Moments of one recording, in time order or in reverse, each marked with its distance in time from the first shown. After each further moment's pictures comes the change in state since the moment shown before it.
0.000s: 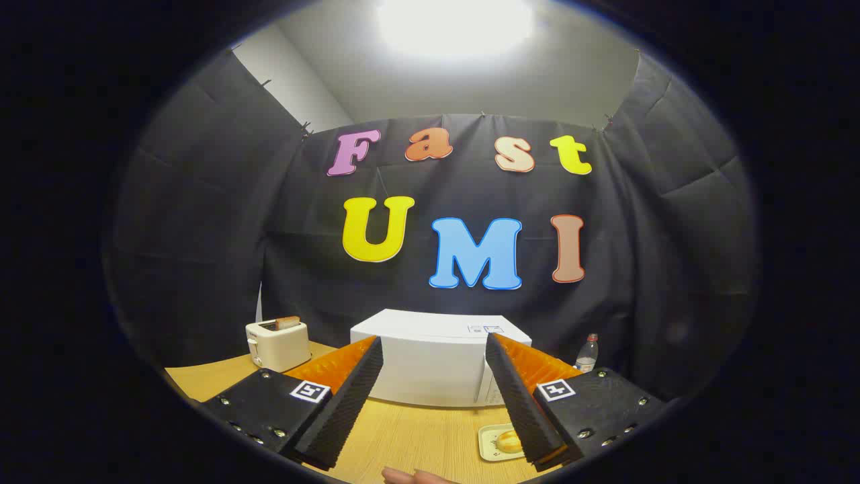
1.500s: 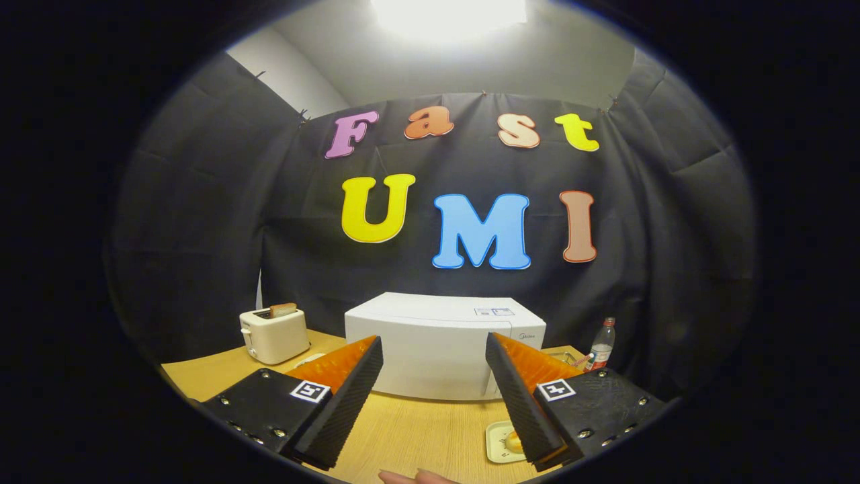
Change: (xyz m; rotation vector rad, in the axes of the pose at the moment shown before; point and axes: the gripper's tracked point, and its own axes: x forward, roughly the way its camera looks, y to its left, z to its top) arm 0.044 -0.004 -0.041 0.013 0.072 0.026
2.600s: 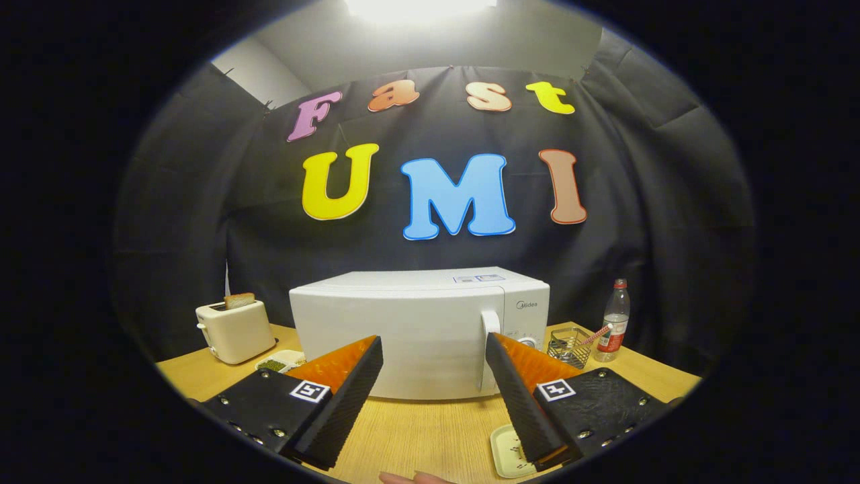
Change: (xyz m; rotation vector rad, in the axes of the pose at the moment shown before) arm 0.094 -0.039 -0.089 0.105 0.062 -0.083
